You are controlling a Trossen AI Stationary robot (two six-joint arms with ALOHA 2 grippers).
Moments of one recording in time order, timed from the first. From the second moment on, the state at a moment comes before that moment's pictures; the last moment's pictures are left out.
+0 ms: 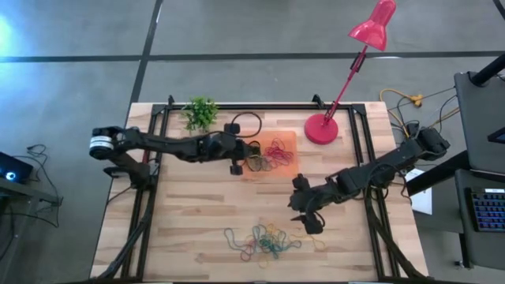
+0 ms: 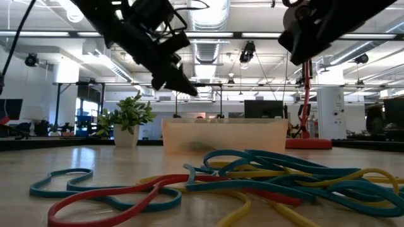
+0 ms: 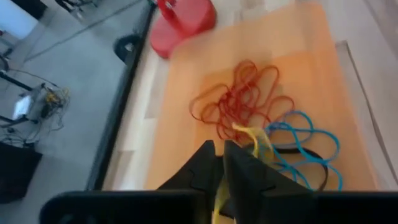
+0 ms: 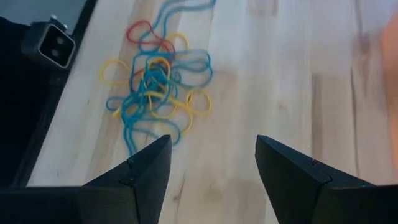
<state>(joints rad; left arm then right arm) 0.14 1.51 0.87 0.10 -0.26 0.40 0.40 1.41 0.93 -0.39 0.03 0.29</state>
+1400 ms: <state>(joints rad) -0.11 1.12 0.86 -0.12 -0.23 0.29 0.61 1.80 0.85 -0.11 0.23 0.57</state>
